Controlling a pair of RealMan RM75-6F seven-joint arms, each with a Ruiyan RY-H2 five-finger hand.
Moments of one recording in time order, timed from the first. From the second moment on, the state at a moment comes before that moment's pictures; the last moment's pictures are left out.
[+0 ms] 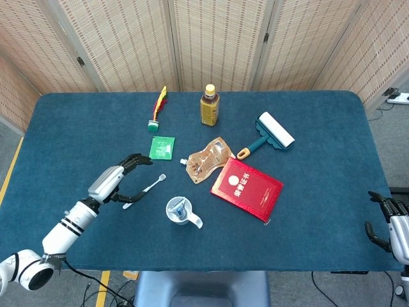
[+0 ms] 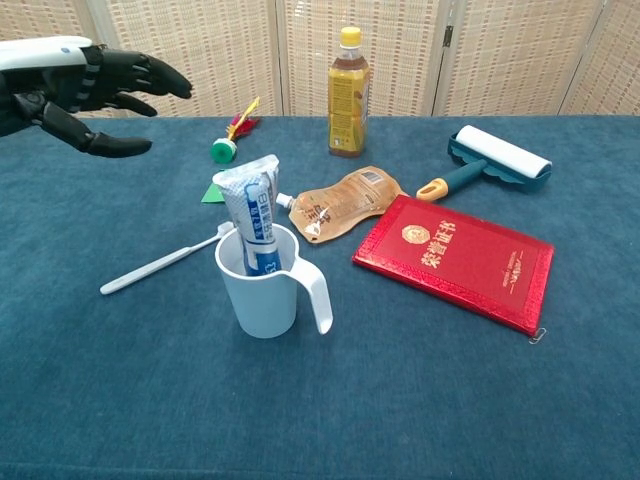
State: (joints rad) left arm -0.69 -1.18 -0.14 -1.65 1.41 0.99 -0.55; right arm 0.00 -1.10 0.06 -1.54 -1.51 1.54 0.11
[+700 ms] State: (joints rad) left arm -0.67 -1.33 -0.10 -1.41 1.30 0.93 -0.27; right arm 0.00 -1.10 0.05 -1.54 -1.52 1.54 0.10
